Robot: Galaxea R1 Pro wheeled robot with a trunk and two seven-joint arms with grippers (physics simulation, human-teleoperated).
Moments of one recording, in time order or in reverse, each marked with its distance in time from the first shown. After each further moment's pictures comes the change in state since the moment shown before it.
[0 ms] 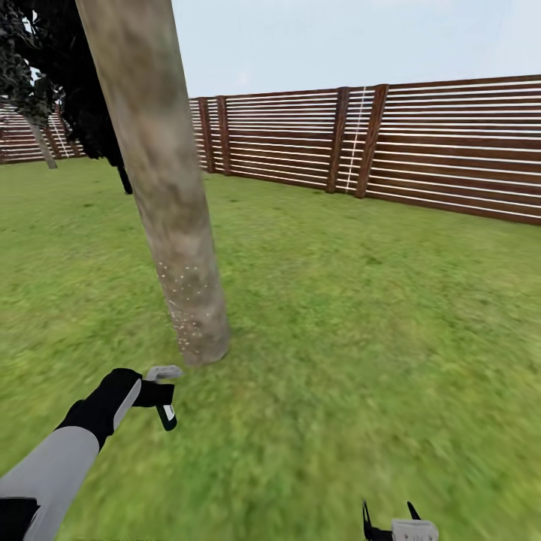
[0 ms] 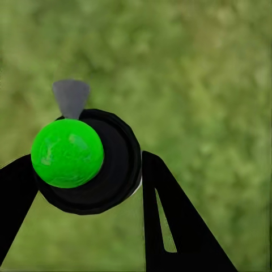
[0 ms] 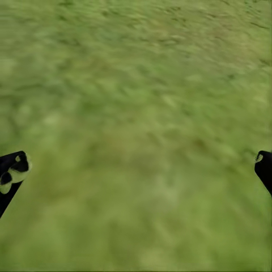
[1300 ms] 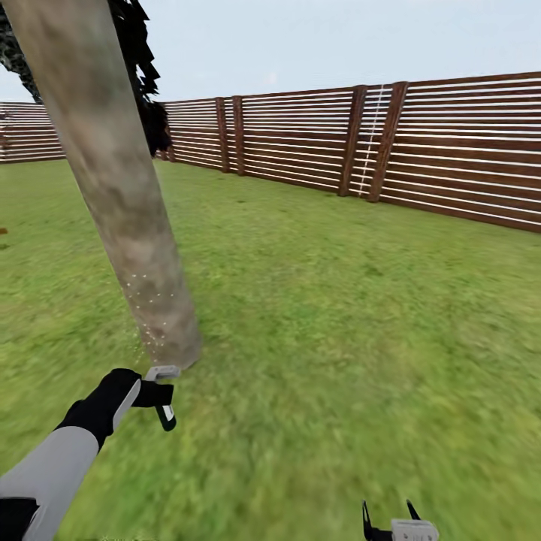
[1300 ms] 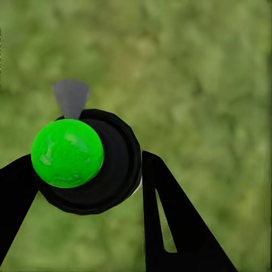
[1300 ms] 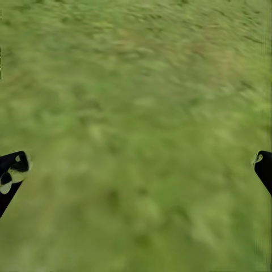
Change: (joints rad) left arm 0.000 0.003 0.000 0.001 0.000 0.000 0.000; right arm 0.000 0.001 0.000 0.000 0.000 0.001 0.000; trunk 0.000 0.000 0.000
